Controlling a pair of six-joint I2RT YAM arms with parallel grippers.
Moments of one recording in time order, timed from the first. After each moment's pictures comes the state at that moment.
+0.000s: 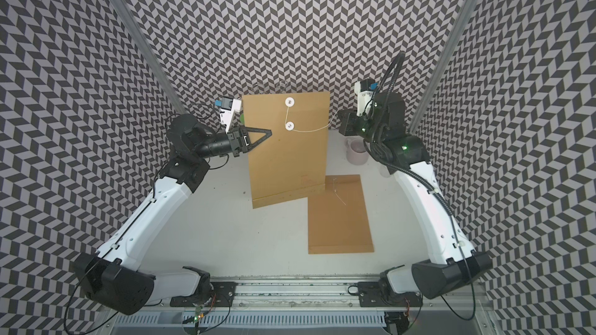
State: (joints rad) left arm -0.30 1.32 1.33 0.12 1.02 -0.66; right arm 0.28 1.41 1.74 -0.61 -0.26 0.31
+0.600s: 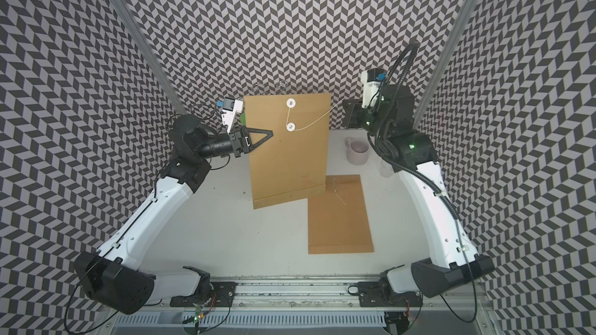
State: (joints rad) left arm -0.31 1.32 1.32 0.12 1.02 -0.66; right arm 0.29 1.43 1.86 -0.62 -0.20 0.30
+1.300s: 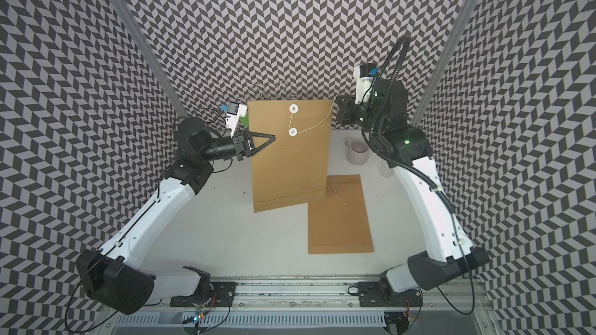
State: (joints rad) left arm -0.32 1.32 1.29 0.11 1.02 -0.65; right arm 0.35 1.48 1.95 -0.65 -0.16 0.29
